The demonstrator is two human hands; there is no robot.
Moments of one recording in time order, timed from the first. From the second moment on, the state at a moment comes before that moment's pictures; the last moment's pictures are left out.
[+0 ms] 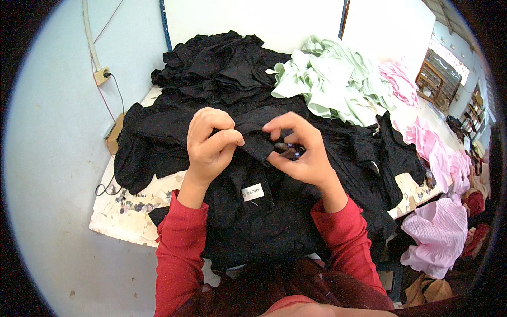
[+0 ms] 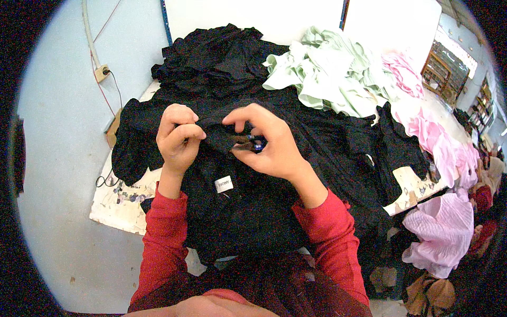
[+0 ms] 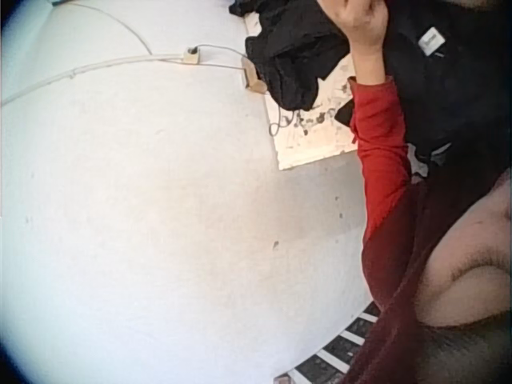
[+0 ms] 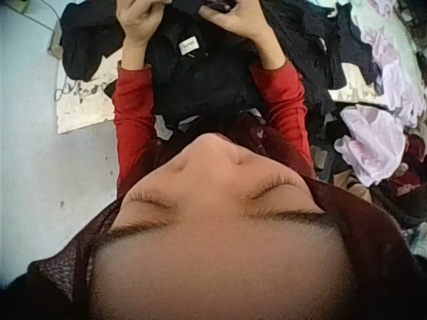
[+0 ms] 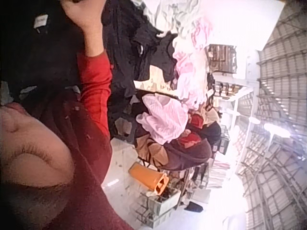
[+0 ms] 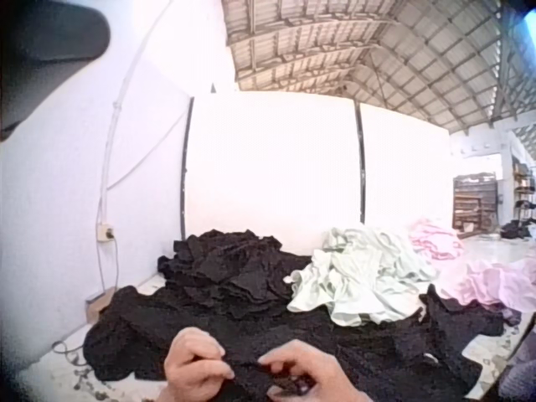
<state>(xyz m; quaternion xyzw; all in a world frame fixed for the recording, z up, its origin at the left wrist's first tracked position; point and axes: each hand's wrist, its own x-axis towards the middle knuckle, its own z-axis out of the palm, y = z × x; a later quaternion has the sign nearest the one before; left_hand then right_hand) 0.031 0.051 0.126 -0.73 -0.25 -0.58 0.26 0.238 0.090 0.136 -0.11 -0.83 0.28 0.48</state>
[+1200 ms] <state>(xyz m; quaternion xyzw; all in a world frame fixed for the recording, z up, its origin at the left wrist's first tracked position) 0.035 -0.039 0.016 -0.23 -0.02 -0.77 -0.59 0.304 0.088 0.066 -0.31 -0.53 0.56 0.55</state>
